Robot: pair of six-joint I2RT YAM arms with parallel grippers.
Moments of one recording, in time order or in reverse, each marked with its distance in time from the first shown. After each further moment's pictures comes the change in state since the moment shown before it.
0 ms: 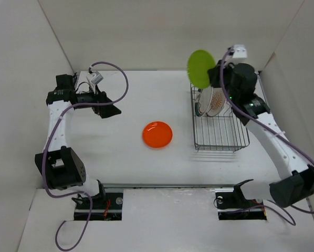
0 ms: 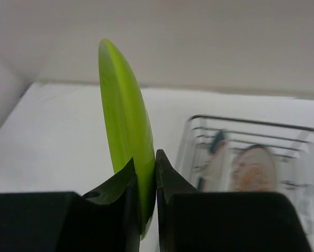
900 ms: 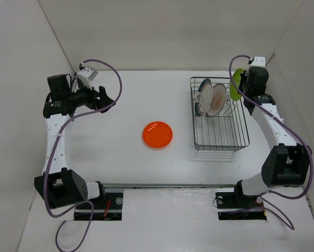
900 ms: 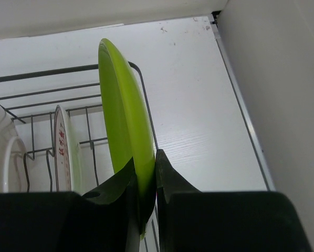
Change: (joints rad) left arm 0.000 -0.222 -0.135 0.399 -0.345 -0.364; right arm -0.426 0.138 -0.077 -0.060 0.232 -0.228
